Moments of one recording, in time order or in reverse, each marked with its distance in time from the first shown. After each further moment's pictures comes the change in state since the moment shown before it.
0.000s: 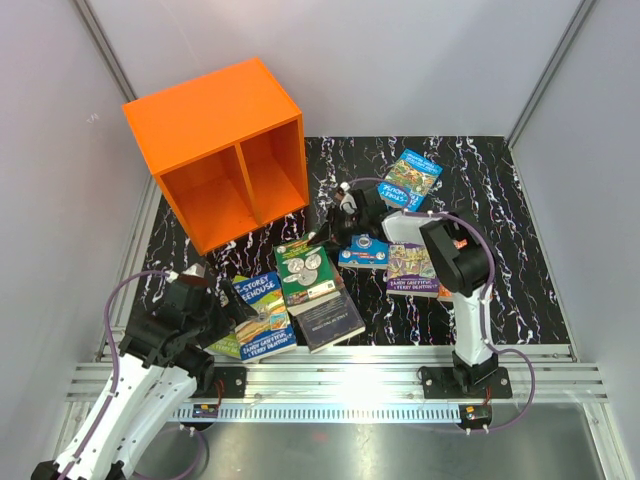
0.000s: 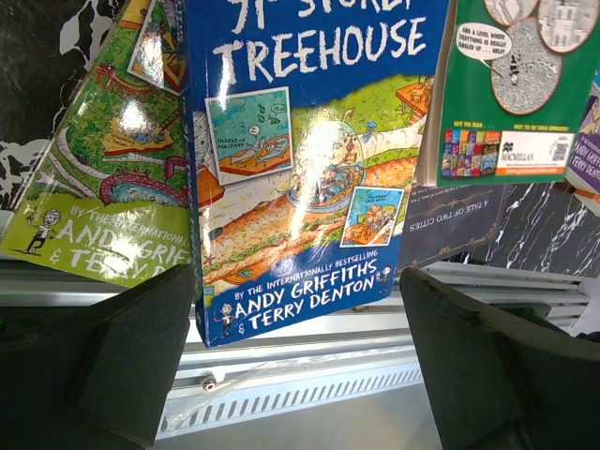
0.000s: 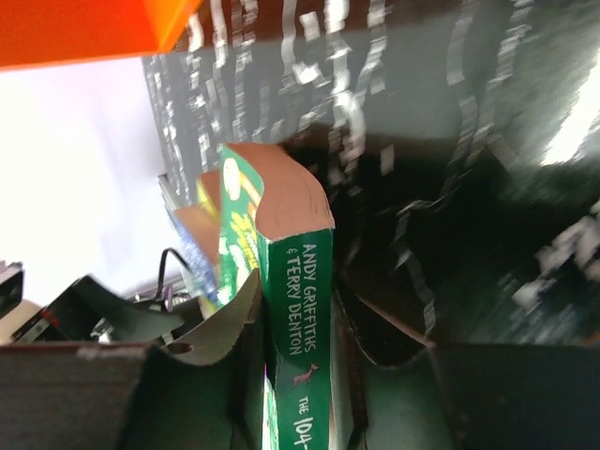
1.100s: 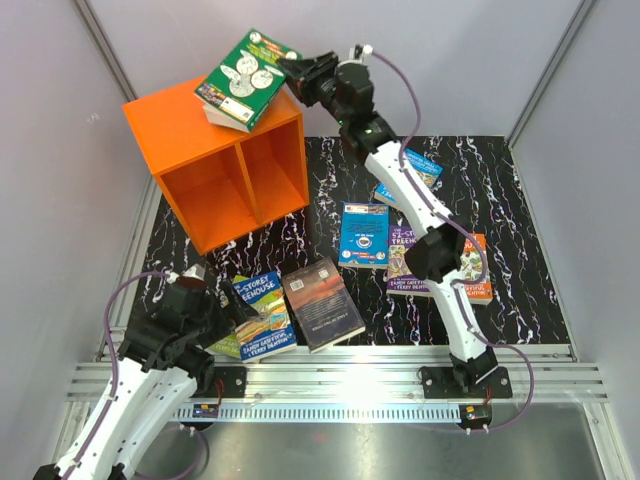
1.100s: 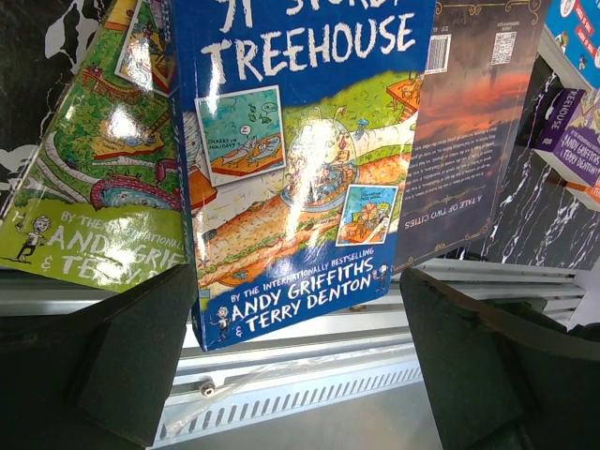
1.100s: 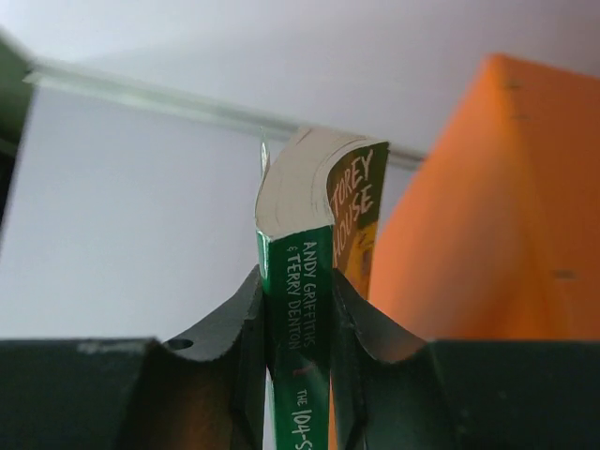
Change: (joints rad) left arm 0.000 -0.036 -0.018 0.014 0.014 0.007; right arm 0.047 0.238 1.431 -0.195 0.613 0.524
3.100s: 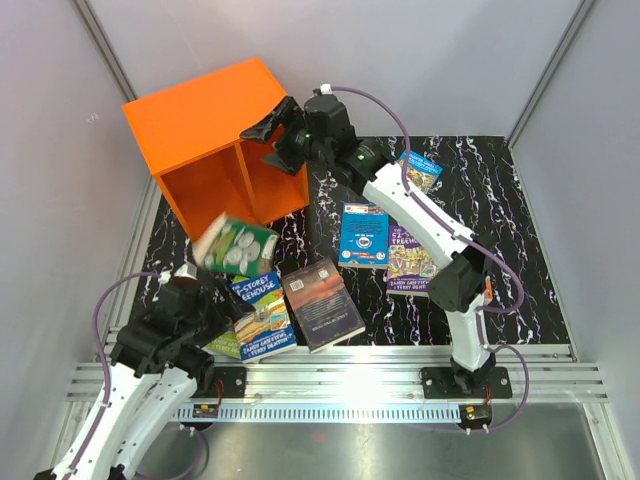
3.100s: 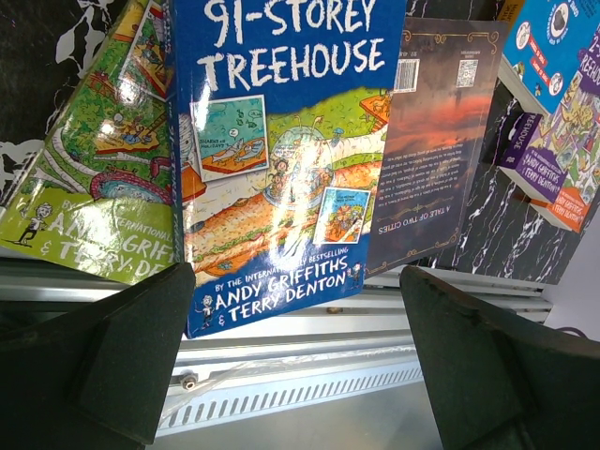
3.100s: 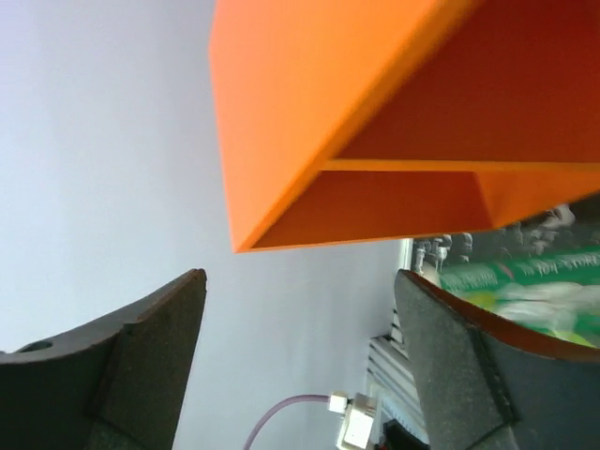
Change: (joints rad) left arm 0.000 -0.014 0.065 -0.036 -0.037 -0.051; right arm 0.198 -0.327 -0.456 -0.408 -0.002 -0.140
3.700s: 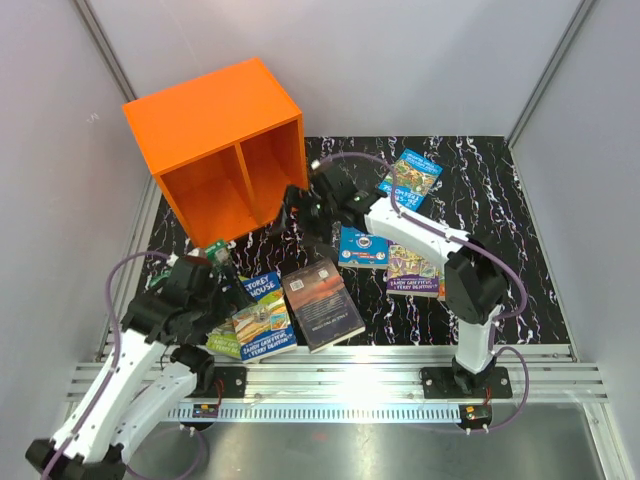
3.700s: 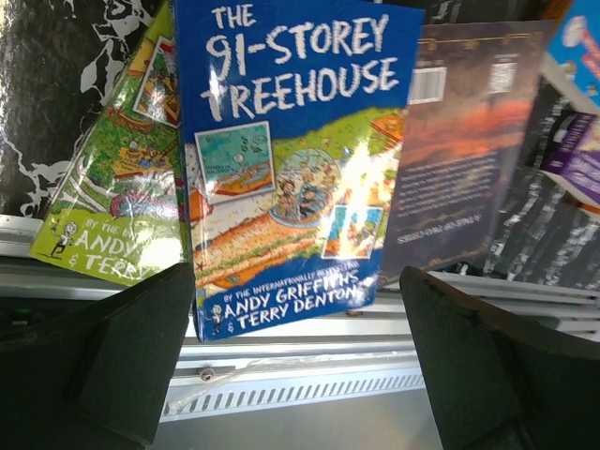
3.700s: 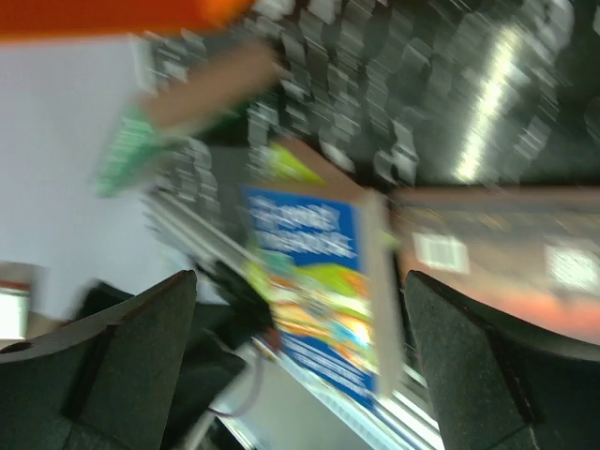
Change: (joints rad) left arm 0.000 0.210 0.096 0.014 -0.028 0.075; right arm 0.007 -0.131 -0.588 0.052 -0.205 -0.286
